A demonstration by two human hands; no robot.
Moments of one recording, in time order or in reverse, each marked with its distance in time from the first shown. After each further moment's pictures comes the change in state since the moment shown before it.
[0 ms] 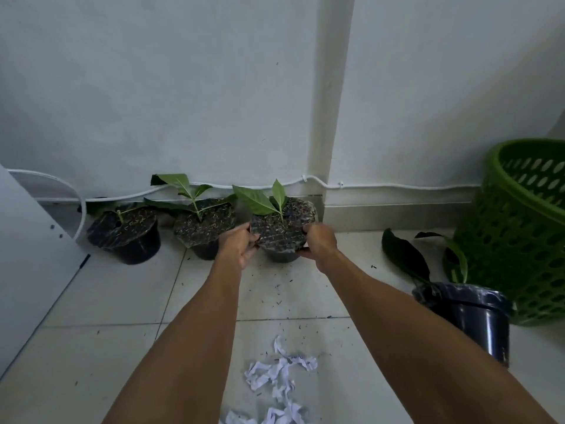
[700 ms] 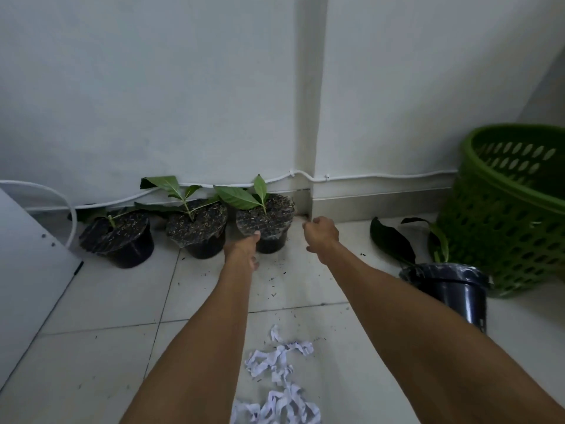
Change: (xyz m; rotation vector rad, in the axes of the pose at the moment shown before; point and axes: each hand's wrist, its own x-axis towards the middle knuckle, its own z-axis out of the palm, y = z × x) left_hand -0.041 -0.017 0.020 0.170 0.102 -0.136; right_hand -0.018 -0.001 -0.024 -0.313 0.130 -0.137
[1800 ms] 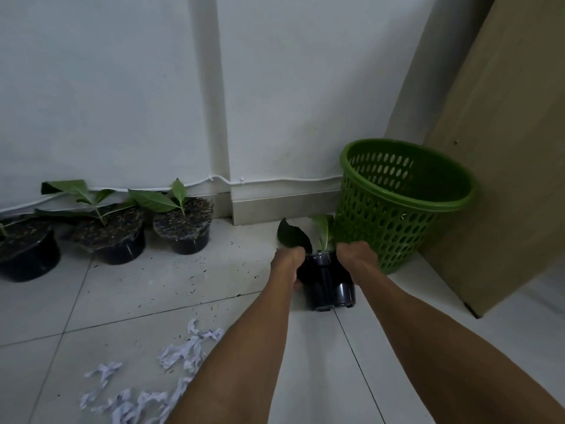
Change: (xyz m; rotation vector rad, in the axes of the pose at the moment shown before) left_hand -0.146 -0.104 0.199 0.493 -0.336 0.000; right_hand -0.057 0.091 -0.247 -0.277 0.361 0.190
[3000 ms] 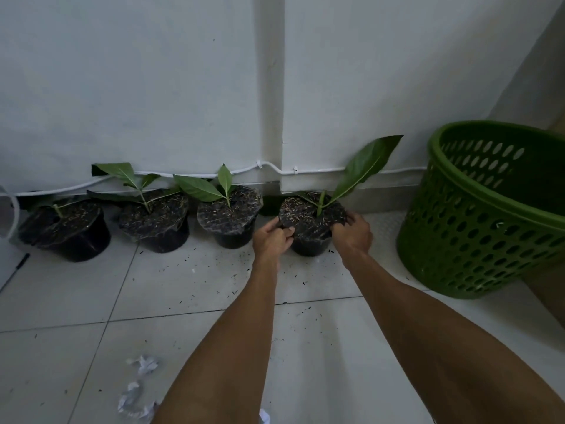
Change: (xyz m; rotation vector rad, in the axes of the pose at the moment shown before) left_hand 0.109 0.004 -0.123 -0.657 0.167 0.279; right_hand 0.033 -0.087 0.145 0.426 -0.040 -0.188
